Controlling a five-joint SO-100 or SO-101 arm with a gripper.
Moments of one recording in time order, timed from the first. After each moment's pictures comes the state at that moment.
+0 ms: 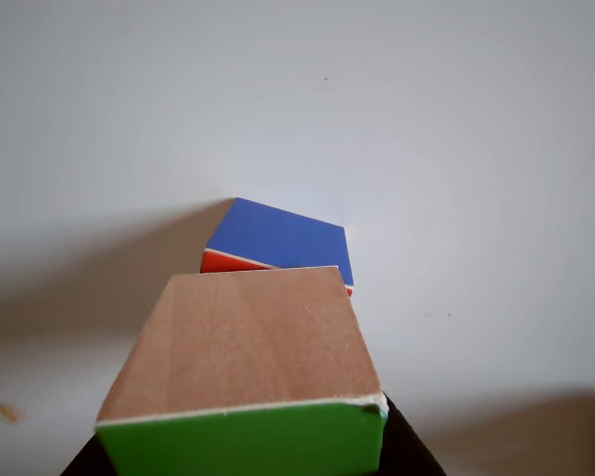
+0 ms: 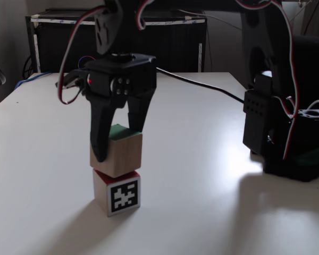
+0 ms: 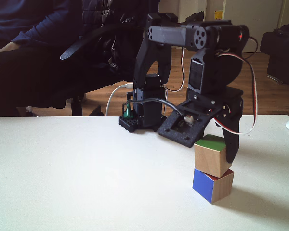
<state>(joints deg) -10.5 70.9 64.5 96.6 -24.2</state>
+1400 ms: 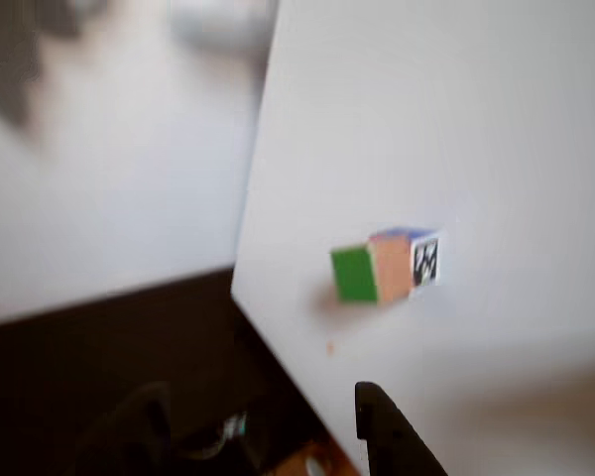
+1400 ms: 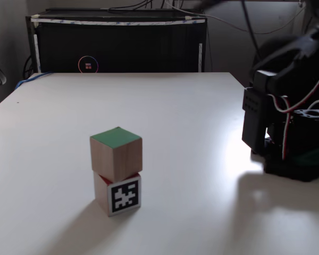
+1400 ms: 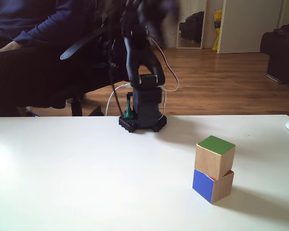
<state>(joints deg) 4.0 149.6 90.4 101.3 -11.4</state>
